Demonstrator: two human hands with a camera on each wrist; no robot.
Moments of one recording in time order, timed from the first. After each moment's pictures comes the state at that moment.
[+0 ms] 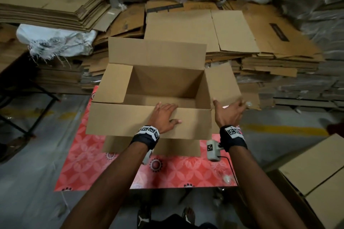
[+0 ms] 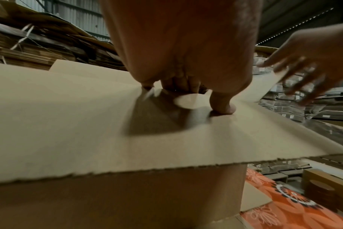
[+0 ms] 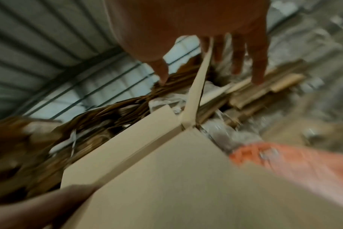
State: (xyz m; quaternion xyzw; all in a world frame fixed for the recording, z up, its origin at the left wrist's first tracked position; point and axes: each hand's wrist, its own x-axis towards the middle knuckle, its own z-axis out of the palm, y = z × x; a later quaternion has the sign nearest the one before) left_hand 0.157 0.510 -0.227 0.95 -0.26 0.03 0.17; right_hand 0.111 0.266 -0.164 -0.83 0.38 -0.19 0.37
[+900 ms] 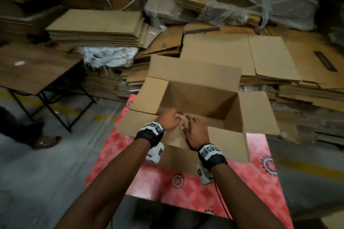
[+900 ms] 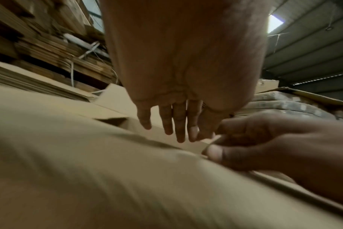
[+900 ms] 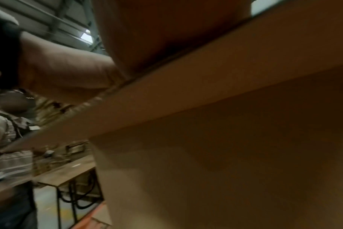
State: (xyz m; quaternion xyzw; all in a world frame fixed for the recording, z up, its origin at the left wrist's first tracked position) left_hand 0.181 0.607 -0.163 0.94 -0.11 -0.09 0.32; right_hand 0.135 0.441 -0.192 -0.97 -0.09 -0.02 0.21
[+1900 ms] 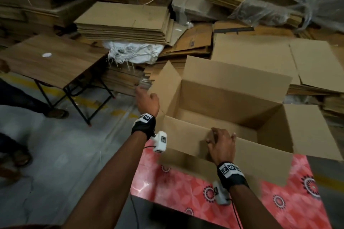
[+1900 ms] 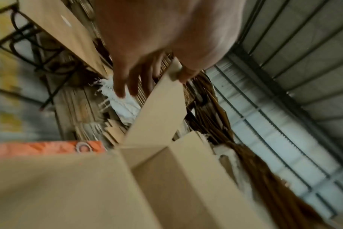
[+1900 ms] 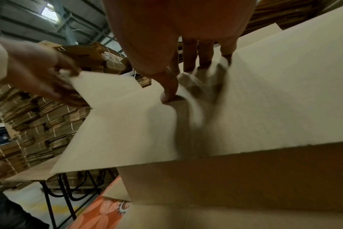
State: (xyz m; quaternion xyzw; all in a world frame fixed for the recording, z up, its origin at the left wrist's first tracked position) left_hand 0.221 0.803 -0.145 0.79 0.29 0.24 0.48; right_hand 0.139 0.522 -0.222 -0.97 0.00 -0.12 0.22
